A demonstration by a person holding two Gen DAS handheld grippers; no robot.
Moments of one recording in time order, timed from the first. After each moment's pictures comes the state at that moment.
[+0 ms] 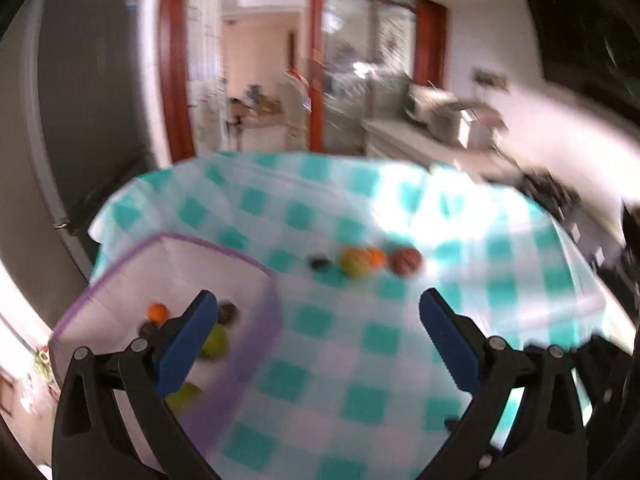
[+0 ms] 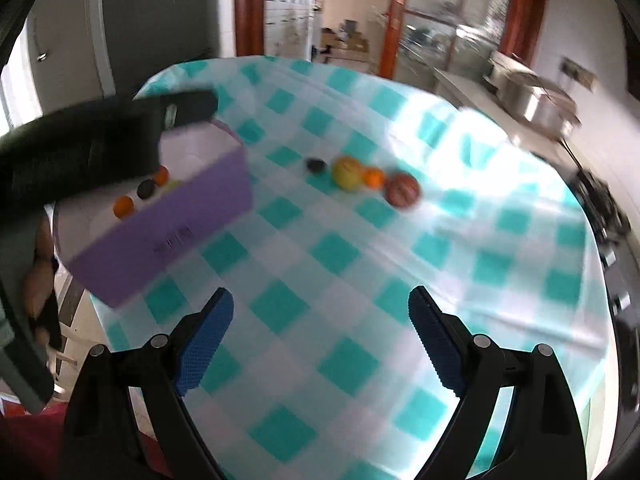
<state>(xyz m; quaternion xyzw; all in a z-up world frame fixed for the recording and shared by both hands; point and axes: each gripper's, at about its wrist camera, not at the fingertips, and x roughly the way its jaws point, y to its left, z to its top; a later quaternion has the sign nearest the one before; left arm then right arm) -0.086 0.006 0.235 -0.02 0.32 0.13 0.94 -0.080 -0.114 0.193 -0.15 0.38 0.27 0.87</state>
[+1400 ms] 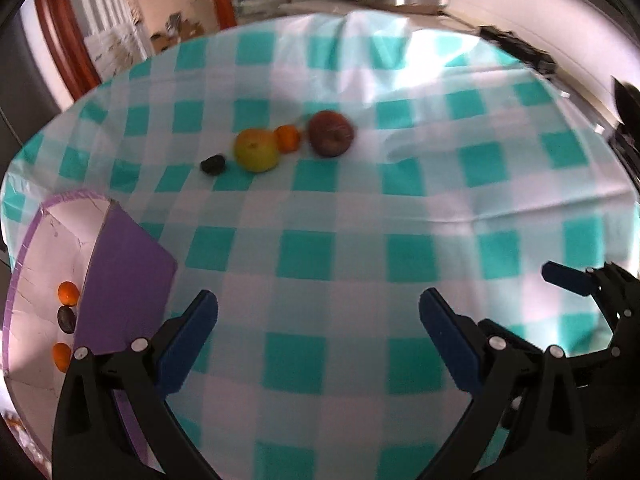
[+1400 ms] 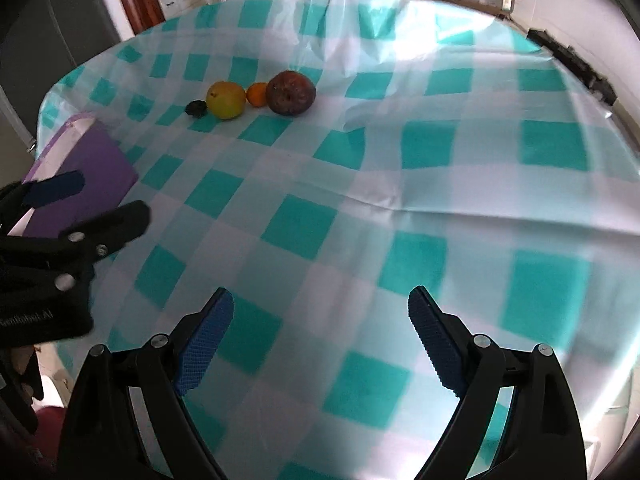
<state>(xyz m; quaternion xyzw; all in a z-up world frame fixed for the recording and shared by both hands) 0.022 -0.026 0.098 0.03 0.51 0.04 0.86 0.016 -0.188 0.090 -0.05 0.50 0.17 0.84</state>
